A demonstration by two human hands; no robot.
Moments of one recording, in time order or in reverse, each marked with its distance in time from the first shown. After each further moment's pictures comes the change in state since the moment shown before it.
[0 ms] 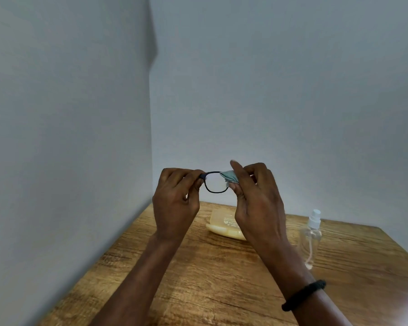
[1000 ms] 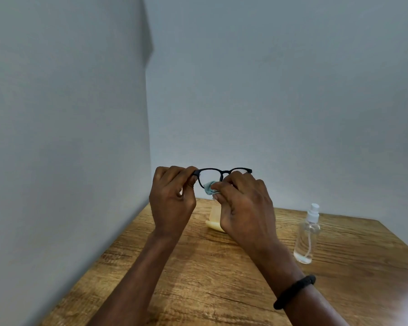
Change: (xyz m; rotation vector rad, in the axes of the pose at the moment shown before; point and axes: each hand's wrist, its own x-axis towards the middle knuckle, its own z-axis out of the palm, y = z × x) left_hand -0.002 -0.005 0.002 -0.025 0.009 -0.050; right_hand -0.010 -0.010 0.005 -0.018 -0.116 -0.091
